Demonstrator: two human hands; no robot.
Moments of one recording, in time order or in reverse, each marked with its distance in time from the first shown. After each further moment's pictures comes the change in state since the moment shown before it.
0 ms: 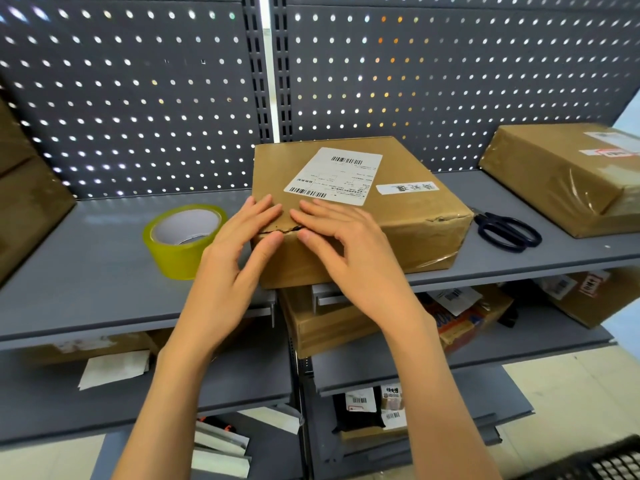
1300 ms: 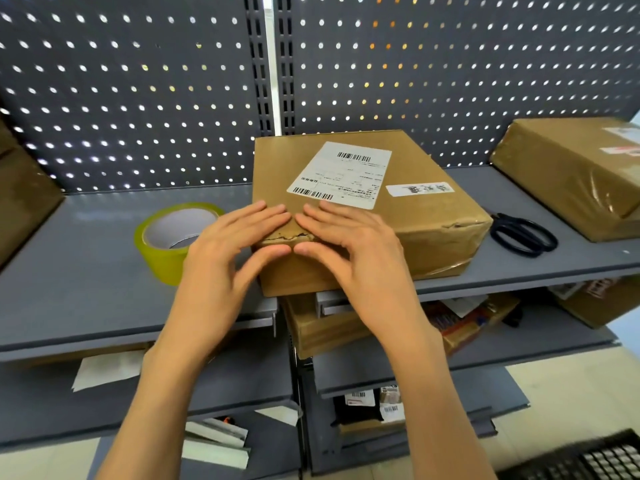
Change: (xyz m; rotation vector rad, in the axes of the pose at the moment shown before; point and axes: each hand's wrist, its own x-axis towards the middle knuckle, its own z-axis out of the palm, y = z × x) left_hand 0.015 -0.008 -0.010 0.219 -0.034 0.142; right_hand 0.004 0.002 0.007 -0.067 0.061 -0.006
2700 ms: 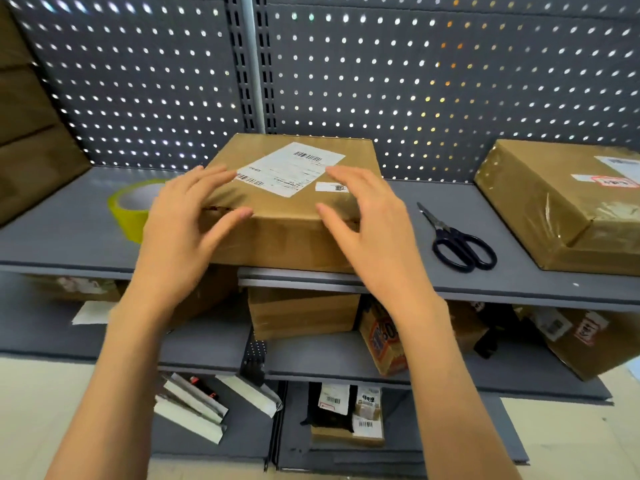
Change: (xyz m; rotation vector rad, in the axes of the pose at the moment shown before) left_hand 0.007 0.083 0.040 0.387 0.164 -0.208; right_hand -0.015 0.066 -0.106 0.153 -0.039 -0.018
